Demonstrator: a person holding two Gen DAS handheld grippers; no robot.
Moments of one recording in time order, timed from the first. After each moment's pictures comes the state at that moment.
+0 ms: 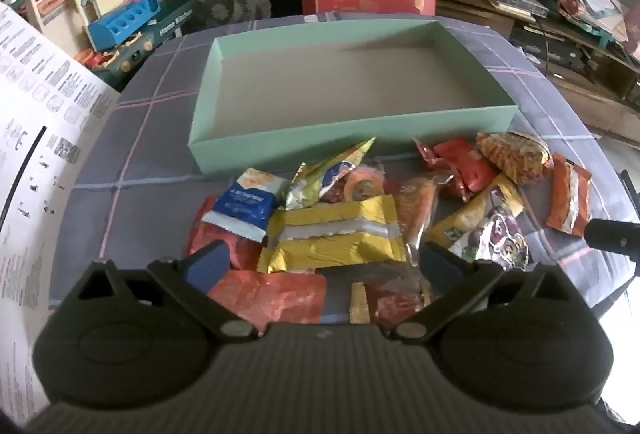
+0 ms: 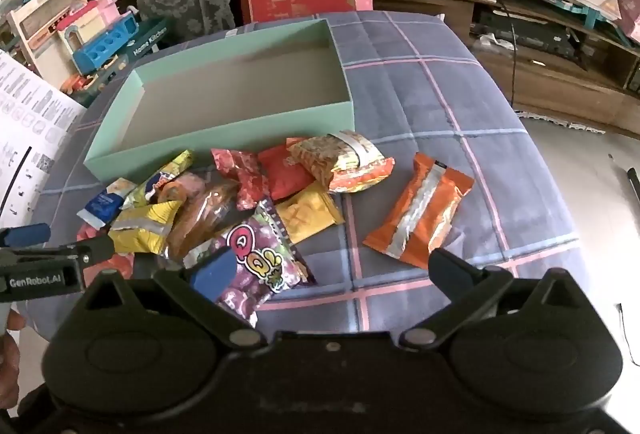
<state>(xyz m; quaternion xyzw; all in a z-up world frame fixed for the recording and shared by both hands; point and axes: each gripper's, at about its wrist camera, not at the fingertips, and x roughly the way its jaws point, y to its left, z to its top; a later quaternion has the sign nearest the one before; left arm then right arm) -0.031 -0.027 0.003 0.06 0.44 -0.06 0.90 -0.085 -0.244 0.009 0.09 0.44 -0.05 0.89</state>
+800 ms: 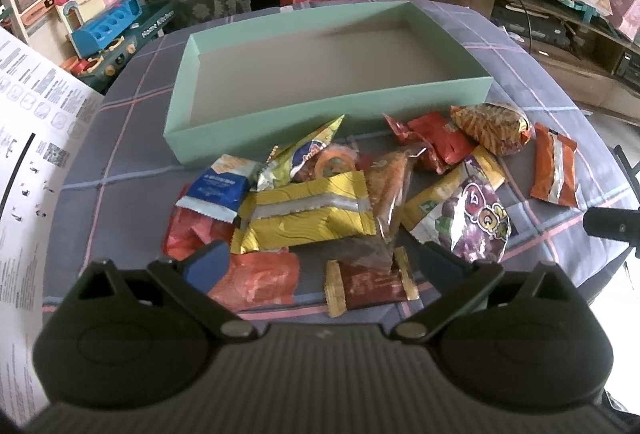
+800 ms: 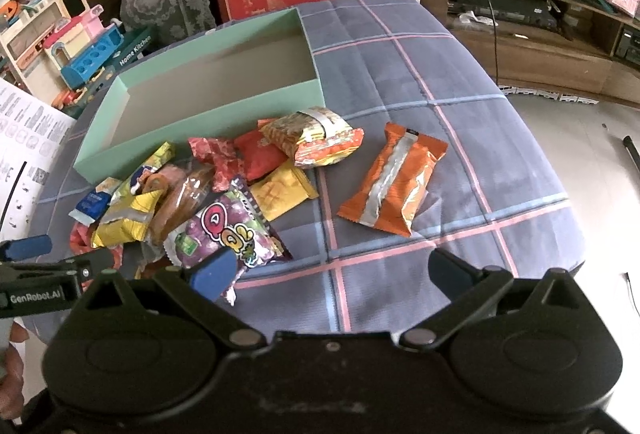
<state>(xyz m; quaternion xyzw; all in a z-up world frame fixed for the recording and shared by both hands) -0.034 -0.035 -0.002 0.08 0.45 -0.08 0.89 -0.109 -0.265 -0.002 0.13 0.44 -0.06 0.88</state>
